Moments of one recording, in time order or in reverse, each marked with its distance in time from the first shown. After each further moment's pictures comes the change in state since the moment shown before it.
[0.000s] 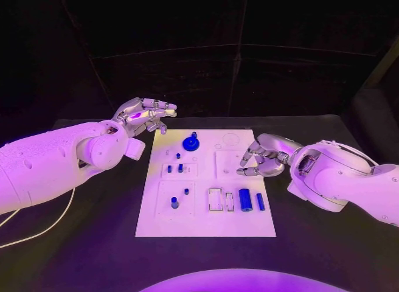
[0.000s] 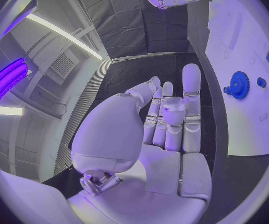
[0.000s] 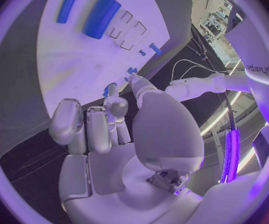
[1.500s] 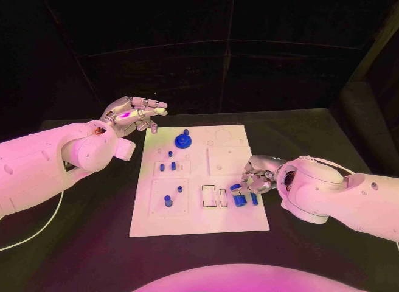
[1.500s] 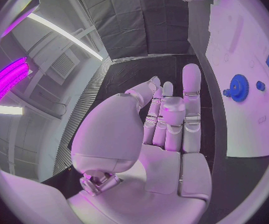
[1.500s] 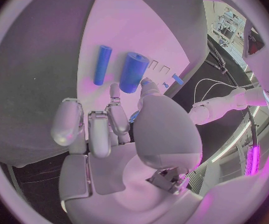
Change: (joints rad) left arm 0.000 -0.020 -0.001 0.026 0.000 -0.001 -0.002; left_hand 0.000 0.000 0.000 0.000 0.000 0.000 0.000 0.000 0.000 0.000 0.000 0.000 0.000 0.000 0.000 0.000 0.000 0.000 0.000 0.000 0.000 0.000; right arm -0.112 0.053 -0.005 -0.018 -0.104 0.100 -0.211; right_hand -0.041 0.048 -0.278 0.091 -0.025 -0.050 -0.014 0.179 0.078 -0.005 -0.009 0.148 0.210 0.003 -0.003 0.062 0.082 0.000 0.003 -0.003 0.005 0.023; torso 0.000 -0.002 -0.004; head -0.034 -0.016
